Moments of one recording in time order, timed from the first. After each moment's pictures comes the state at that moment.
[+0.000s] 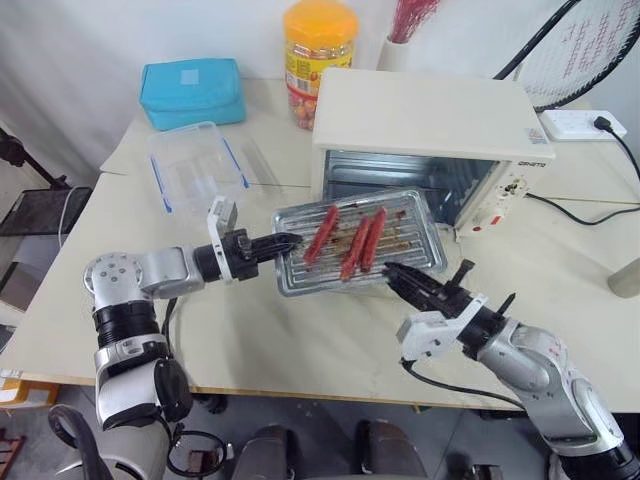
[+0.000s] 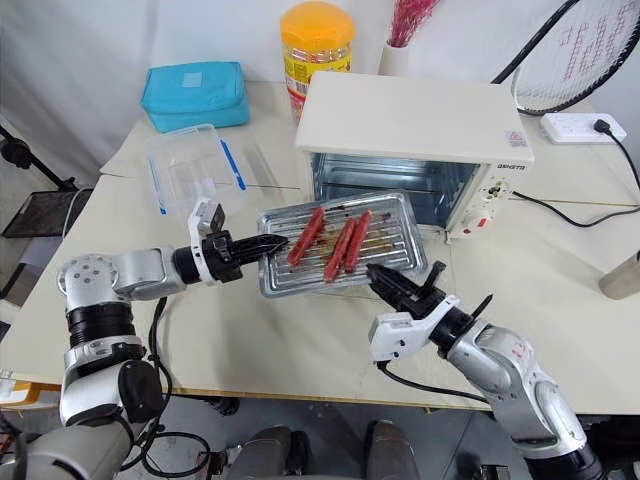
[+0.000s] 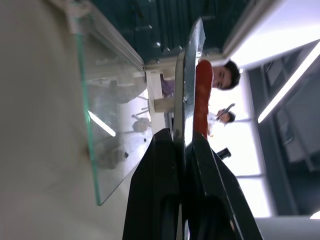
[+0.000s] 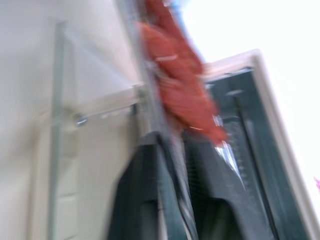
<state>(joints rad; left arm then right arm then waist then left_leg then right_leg) -0.75 0.37 0.59 0.50 -1.42 1.62 0.03 -0.02 -0.64 0.04 -0.45 -0.45 -0.30 0.41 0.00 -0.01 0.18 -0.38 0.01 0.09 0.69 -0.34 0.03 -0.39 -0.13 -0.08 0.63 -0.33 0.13</state>
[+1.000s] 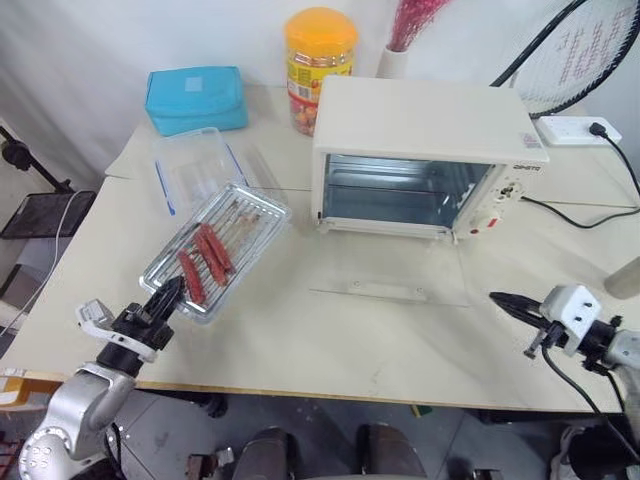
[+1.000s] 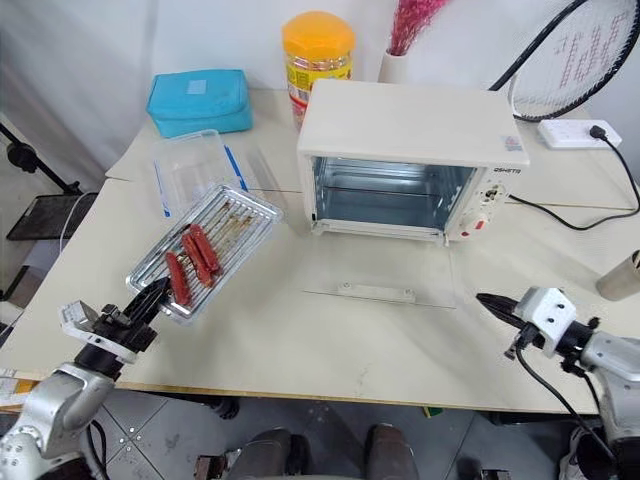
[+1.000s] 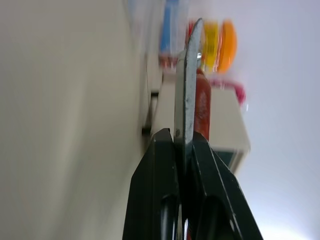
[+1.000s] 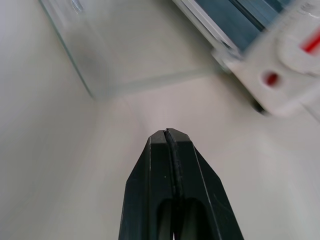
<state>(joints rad) -0.07 0.13 0.88 -0.11 -1.94 1.07 0.44 -0.08 -0.79 -0.19 0.32 0.36 -0.33 1.07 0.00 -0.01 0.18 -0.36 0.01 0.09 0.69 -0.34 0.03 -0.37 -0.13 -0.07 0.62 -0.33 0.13</state>
